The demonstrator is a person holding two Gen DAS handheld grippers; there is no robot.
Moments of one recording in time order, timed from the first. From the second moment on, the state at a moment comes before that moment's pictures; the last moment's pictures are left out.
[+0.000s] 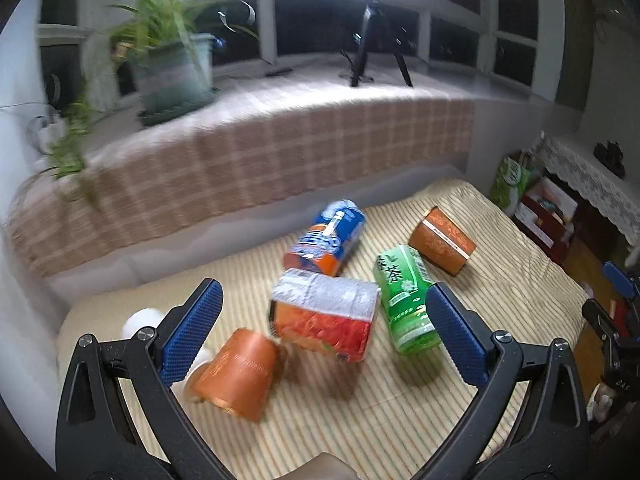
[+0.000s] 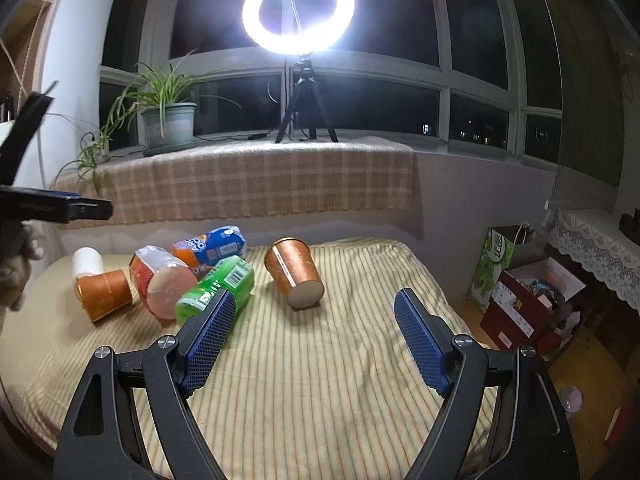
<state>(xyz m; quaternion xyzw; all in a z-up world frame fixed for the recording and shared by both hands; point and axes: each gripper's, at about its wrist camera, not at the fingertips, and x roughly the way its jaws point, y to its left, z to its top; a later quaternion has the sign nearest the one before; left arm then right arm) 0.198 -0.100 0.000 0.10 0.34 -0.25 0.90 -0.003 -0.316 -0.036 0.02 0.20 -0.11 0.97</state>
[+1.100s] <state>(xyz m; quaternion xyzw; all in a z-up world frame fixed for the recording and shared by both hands) 0.366 -0.211 -0.099 0.21 0.54 -0.27 0.77 0.026 -0.362 -0.081 0.08 0.28 -0.11 0.95</state>
